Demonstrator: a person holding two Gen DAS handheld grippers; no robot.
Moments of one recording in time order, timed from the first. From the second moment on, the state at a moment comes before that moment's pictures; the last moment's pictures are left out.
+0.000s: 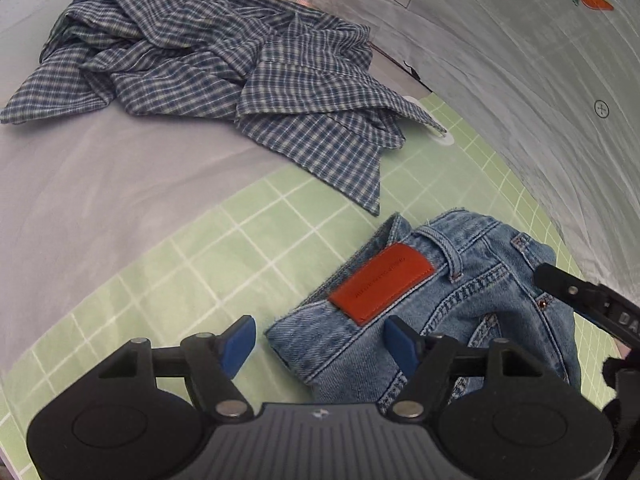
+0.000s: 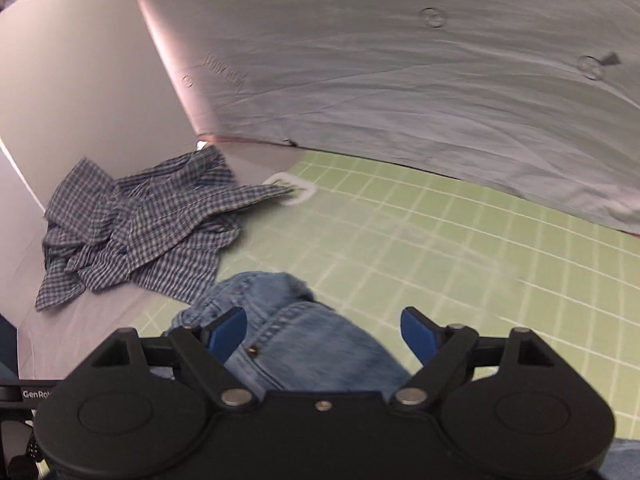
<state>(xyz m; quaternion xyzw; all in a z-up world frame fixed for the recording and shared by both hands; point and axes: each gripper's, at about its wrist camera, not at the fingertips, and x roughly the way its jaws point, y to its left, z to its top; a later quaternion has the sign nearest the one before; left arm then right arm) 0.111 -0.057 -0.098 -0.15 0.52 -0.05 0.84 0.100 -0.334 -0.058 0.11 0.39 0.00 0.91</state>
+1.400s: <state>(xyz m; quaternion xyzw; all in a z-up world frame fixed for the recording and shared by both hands) 0.102 -0.064 -0.097 -0.12 0.53 -0.05 0.84 0.129 -0.396 -0.092 0.26 0.45 0.08 0.85</state>
